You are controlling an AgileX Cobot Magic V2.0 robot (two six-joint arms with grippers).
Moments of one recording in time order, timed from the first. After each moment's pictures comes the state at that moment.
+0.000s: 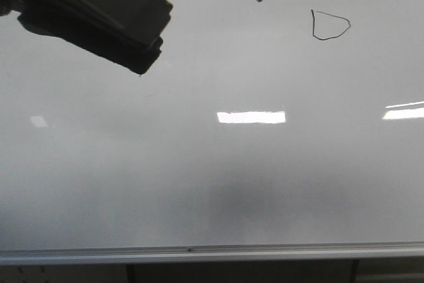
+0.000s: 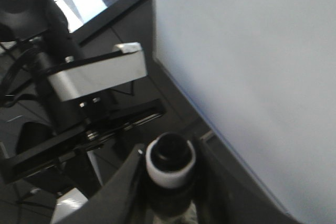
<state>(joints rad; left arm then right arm) -0.39 1.38 -0.97 -1.10 1.20 1.06 0.21 1.31 -1.21 1.14 1.09 -0.91</state>
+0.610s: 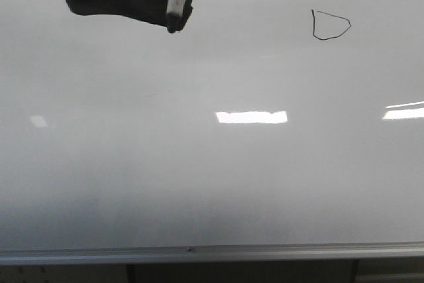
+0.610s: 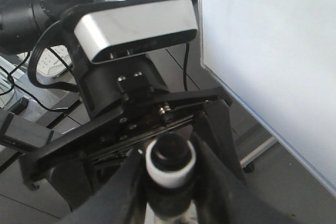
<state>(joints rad) -0.39 1.38 -0.97 -1.29 1.20 1.13 0.33 1.27 -1.02 1.34 0.98 -0.97</state>
